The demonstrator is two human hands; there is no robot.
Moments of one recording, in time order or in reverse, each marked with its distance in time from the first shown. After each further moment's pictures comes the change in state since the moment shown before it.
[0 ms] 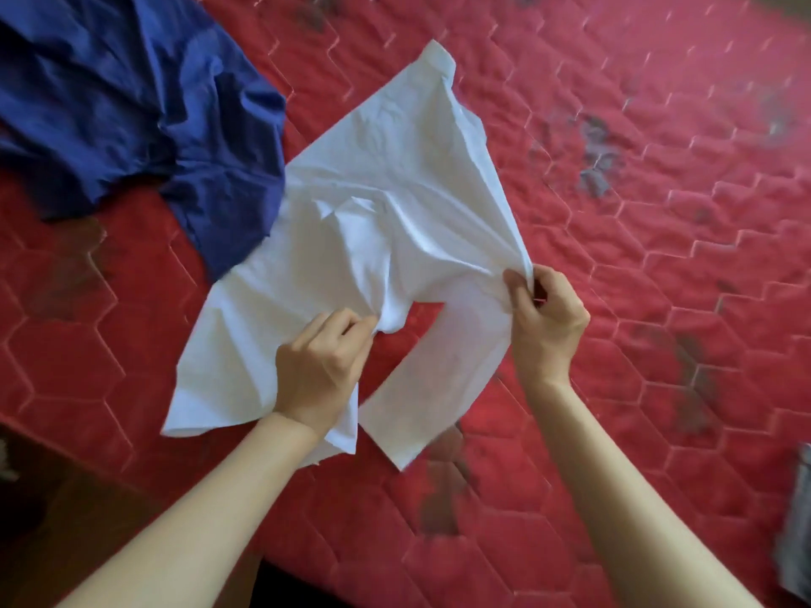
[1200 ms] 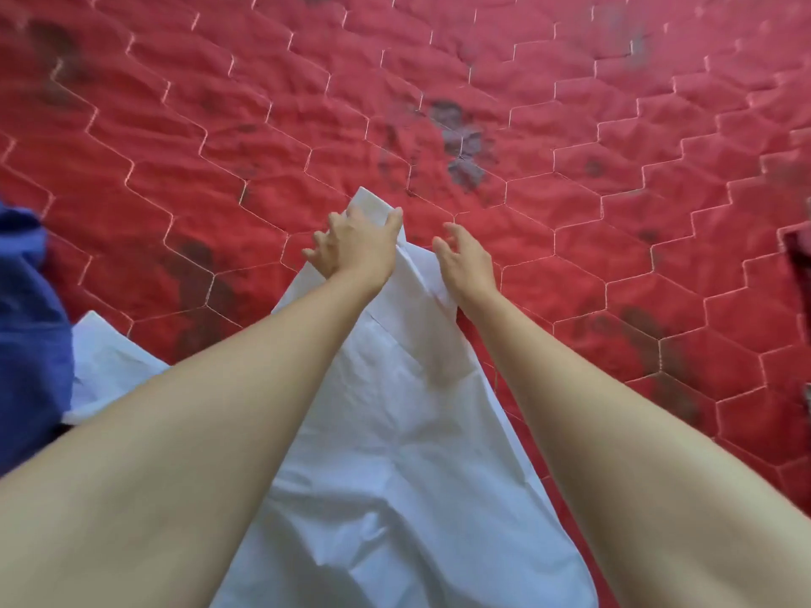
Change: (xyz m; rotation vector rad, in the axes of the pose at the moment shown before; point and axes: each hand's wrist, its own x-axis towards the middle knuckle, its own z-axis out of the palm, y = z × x) left_hand 0.229 0.127 0.242 -0.140 -0.592 -0.498; right_hand 0.177 0.143 0.043 -0.085 -0.290 0.463
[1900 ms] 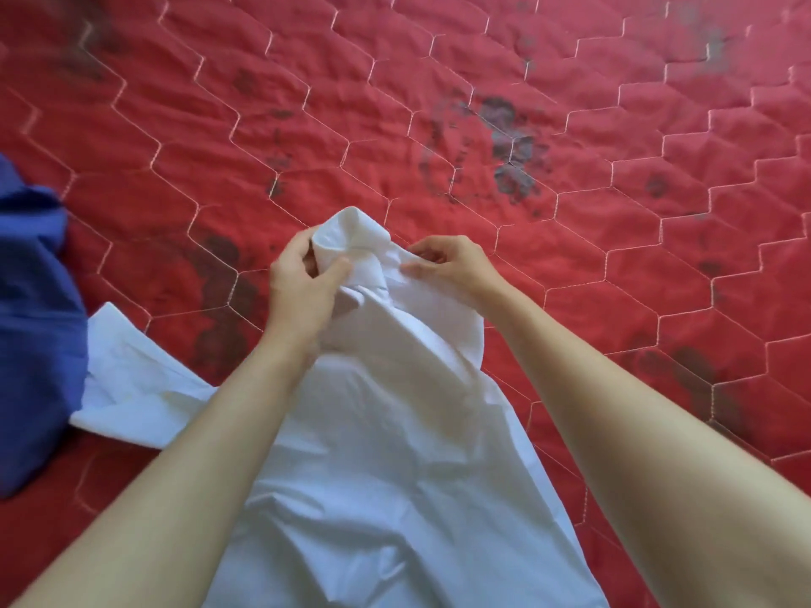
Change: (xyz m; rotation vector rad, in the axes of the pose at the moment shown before) left_hand -0.018 -0.089 -0.044 -0.982 -0.024 0.024; right_hand 0.027 -0.024 0.029 -0.073 -0.350 -0.247
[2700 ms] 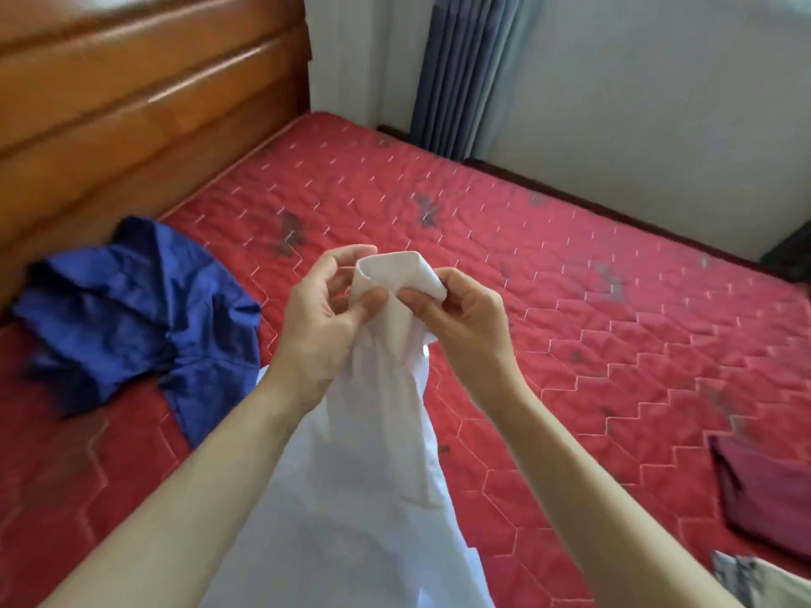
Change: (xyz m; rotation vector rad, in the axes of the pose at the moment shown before) left_hand -0.210 0.275 -0.113 -0.176 -0.064 0.412; right_hand -0.273 -0.296 -0.076 0.381 0.230 -0.580
